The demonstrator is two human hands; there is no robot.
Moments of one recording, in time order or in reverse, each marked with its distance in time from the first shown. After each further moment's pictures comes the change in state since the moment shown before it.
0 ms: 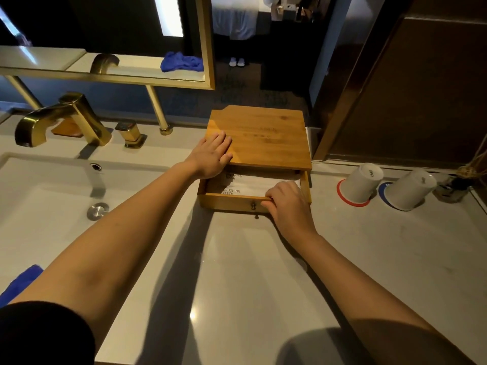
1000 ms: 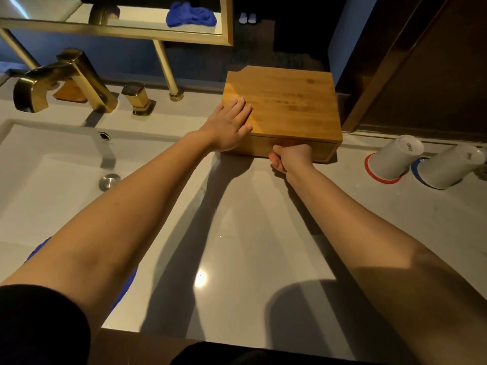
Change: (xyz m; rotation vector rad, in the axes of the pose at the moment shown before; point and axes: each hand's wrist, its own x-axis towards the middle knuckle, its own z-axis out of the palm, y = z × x) left_hand -0.001 -0.005 -0.001 0.034 -0.021 0.055; right_hand 0.086 -0.021 0.038 0.922 -0.046 1.232
